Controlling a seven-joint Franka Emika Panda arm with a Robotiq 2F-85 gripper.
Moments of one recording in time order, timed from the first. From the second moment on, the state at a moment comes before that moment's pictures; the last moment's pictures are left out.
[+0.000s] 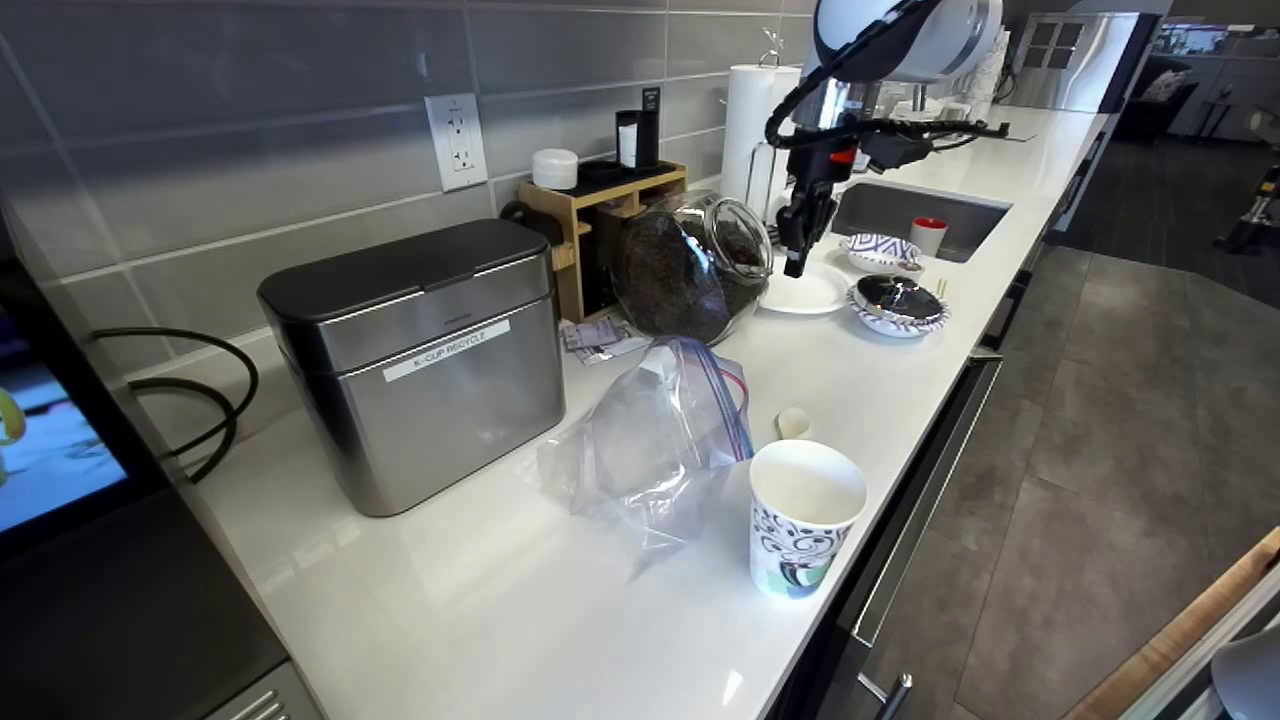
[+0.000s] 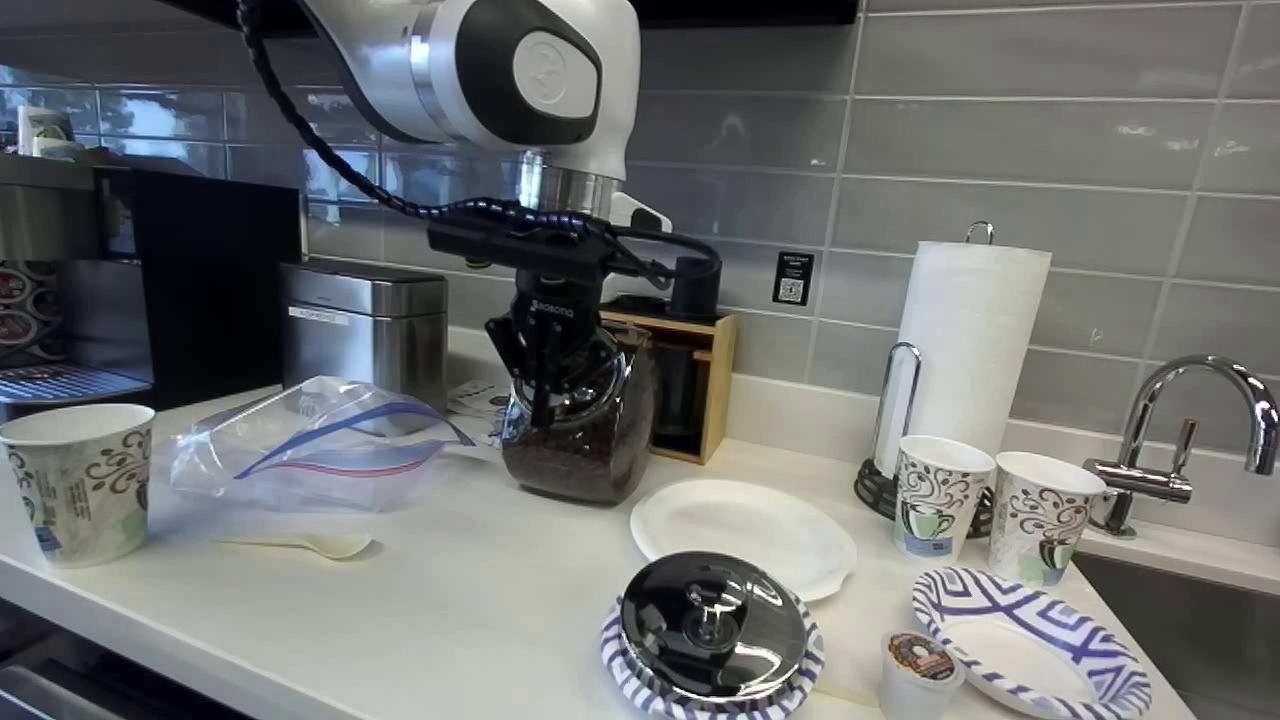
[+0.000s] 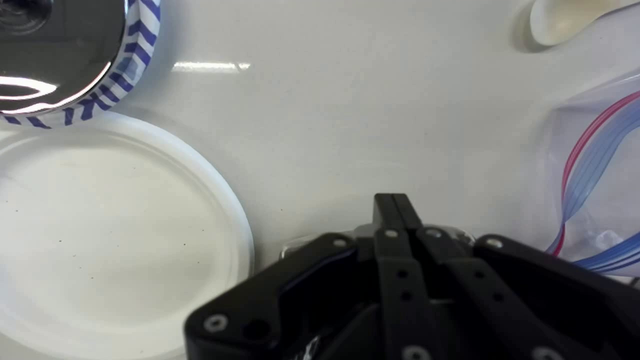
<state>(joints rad) 0.05 0.12 0.11 -2.10 0.07 2.25 -0.32</state>
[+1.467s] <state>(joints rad) 0.04 0.16 0.11 -2.06 0.17 2.30 -0.31</state>
